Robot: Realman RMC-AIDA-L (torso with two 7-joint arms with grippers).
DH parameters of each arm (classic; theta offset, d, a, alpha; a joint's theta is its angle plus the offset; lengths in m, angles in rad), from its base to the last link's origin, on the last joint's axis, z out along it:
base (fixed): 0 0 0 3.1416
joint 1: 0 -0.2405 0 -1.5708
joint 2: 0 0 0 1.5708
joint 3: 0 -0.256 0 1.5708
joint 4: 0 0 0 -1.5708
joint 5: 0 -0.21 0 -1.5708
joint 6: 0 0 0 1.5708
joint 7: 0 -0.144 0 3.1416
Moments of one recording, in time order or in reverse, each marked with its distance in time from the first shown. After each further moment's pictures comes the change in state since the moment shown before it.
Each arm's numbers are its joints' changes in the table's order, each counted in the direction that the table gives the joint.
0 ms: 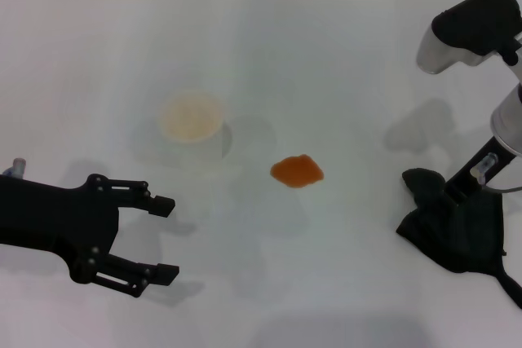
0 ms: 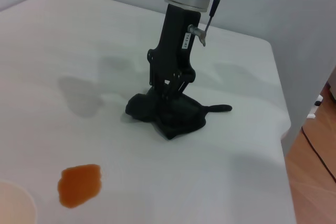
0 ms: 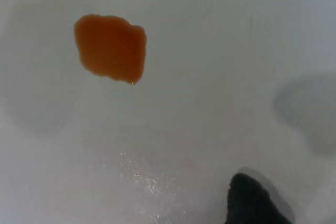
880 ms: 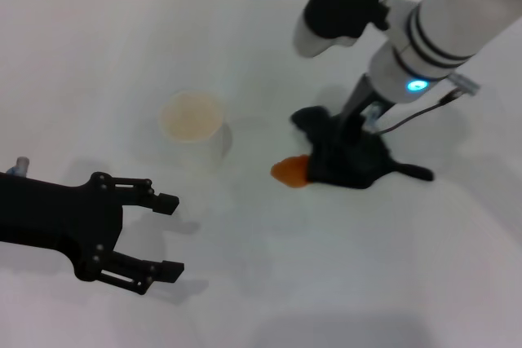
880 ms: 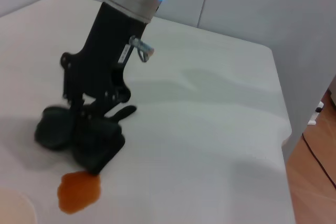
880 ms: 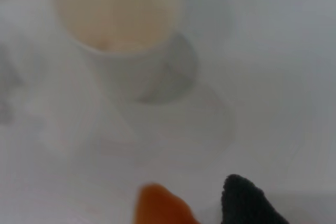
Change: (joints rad) left arm 0.000 0.006 0.003 0.000 0.009 0.001 0.012; right arm -0.249 -0.005 0.219 0.214 -0.114 -0.390 0.221
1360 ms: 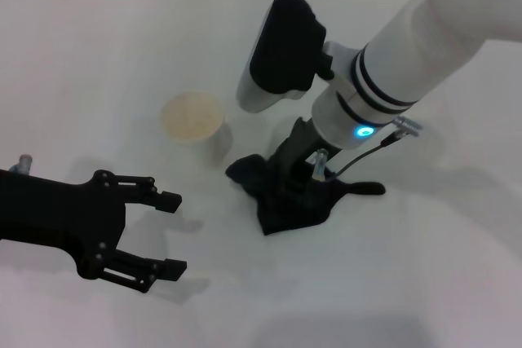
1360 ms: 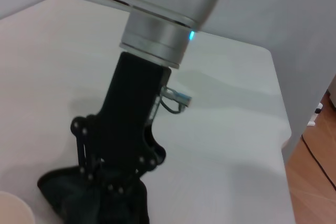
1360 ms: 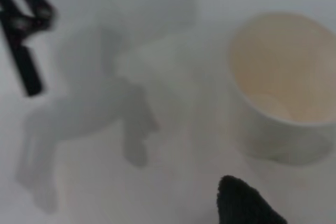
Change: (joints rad) left arm 0.006 0.003 0.000 0.000 0.001 0.000 -0.001; right arm -0.022 -0.003 0.216 0.008 -0.263 -0.114 0.069
